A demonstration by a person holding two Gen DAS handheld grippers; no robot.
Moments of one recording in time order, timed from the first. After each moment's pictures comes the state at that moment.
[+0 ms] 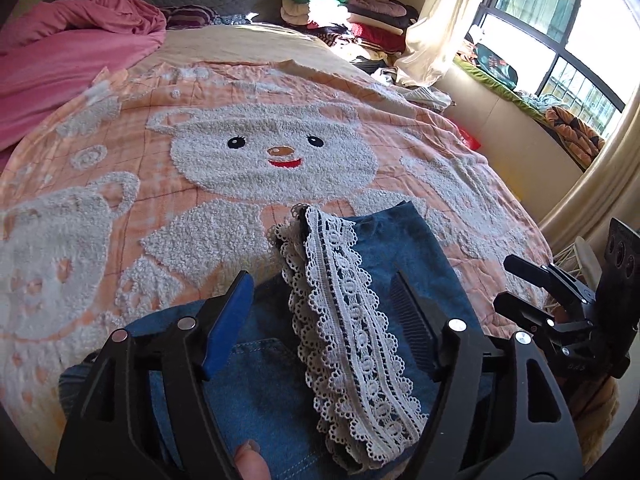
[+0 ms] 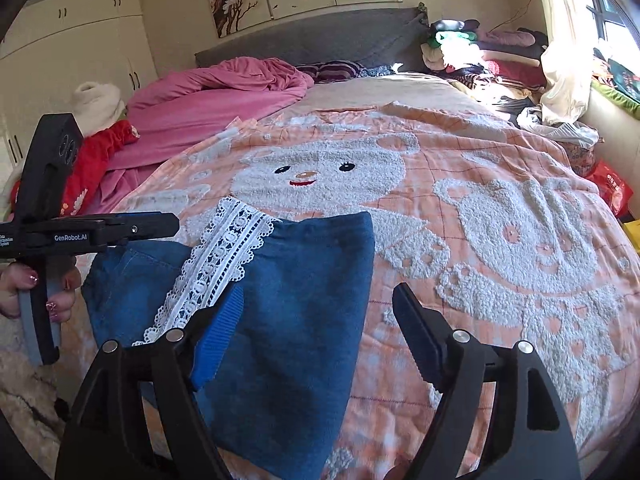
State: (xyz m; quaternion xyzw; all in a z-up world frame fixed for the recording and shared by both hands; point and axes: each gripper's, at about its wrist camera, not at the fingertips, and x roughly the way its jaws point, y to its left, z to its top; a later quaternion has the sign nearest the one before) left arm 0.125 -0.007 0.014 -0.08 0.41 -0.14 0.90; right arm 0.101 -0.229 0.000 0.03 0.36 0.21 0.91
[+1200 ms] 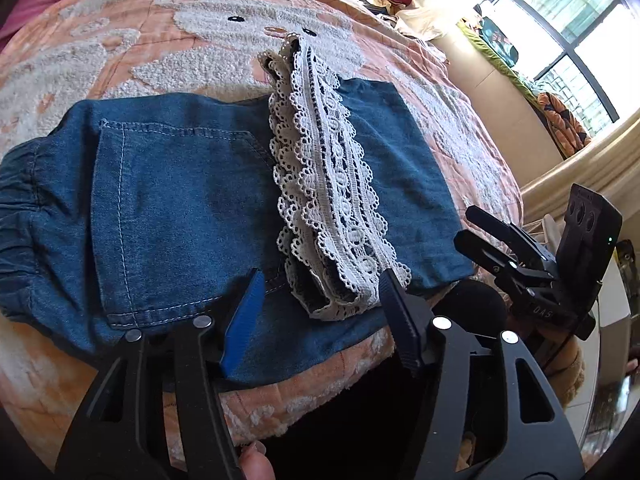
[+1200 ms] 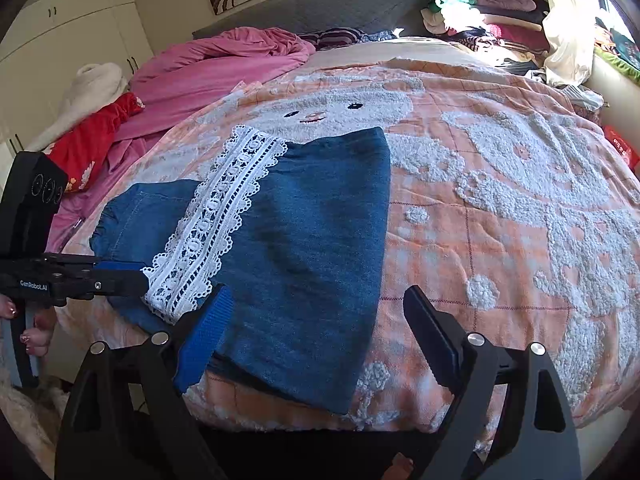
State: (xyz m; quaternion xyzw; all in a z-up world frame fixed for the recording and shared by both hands) left arm 0.051 -0.008 -0.042 -0.15 0.52 -0.17 0.82; right arm 0.065 -0.225 -0.038 0.04 0.42 0.22 0.88
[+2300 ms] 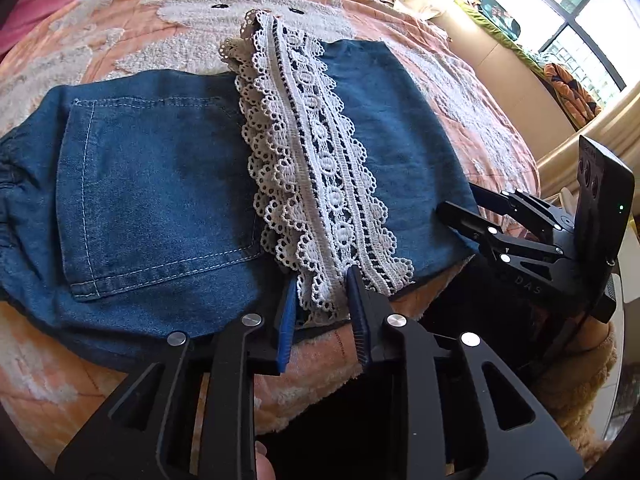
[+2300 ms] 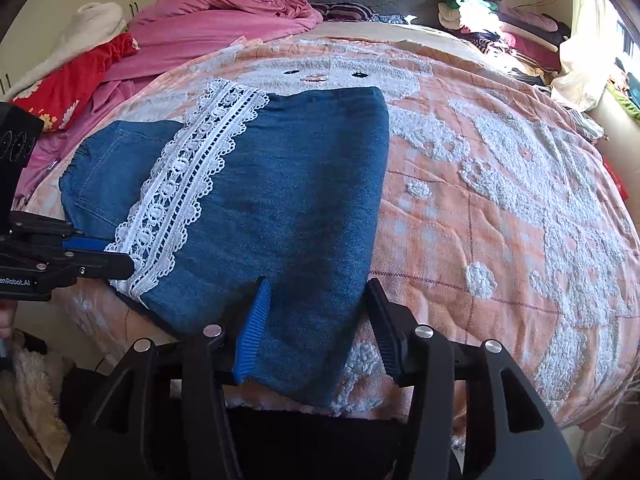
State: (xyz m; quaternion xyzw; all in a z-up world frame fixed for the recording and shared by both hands) left arm 0.039 -0.032 -0.056 -0.10 0.53 -0.16 0.83; right arm 0.063 -0.208 -0.055 -0.06 0.45 0.21 0.87
